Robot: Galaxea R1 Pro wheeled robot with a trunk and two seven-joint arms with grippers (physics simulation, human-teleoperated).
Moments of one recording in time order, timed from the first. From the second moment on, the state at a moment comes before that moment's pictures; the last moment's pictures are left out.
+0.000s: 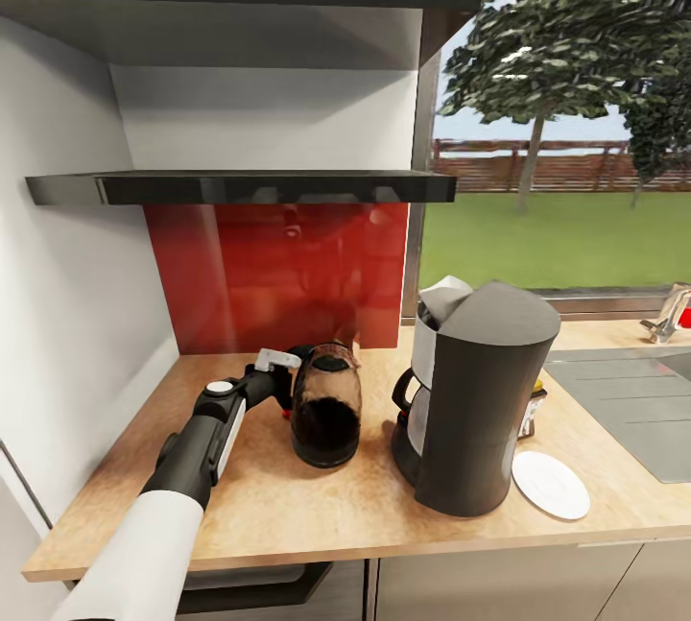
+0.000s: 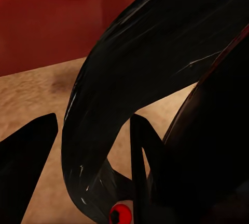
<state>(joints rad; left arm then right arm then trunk) -0.71 -0.12 0.07 -0.97 -0.28 0.43 -0.36 -0.23 0.02 -0.27 -0.06 0.28 -0.03 -0.02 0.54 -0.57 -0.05</state>
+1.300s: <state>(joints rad) -0.70 -0.12 0.07 -0.94 -0.28 0.43 -0.36 -0.23 0.02 -0.27 -0.06 0.28 -0.03 -0.02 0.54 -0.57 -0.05</state>
